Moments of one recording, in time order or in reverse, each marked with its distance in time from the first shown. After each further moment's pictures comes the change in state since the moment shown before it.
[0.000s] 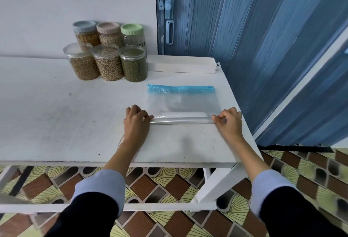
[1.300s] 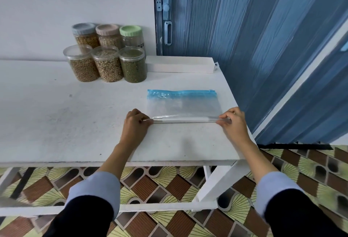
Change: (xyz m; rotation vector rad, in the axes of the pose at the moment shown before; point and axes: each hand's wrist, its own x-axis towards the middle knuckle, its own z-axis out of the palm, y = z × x) left_hand -0.006 -0.002 -0.015 -0.134 -0.112 -0.009; right_hand -0.007 0.010 -0.015 0.092 -0.055 -0.029
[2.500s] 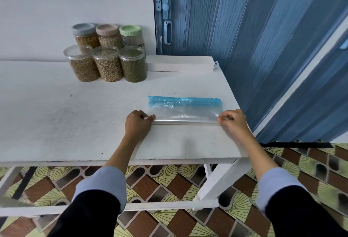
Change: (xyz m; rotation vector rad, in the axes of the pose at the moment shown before) left_hand 0.011 0.012 0.003 -0.070 -0.068 -0.352; right_hand 0.002 -0.013 -0.008 0.152 -0.100 0.316
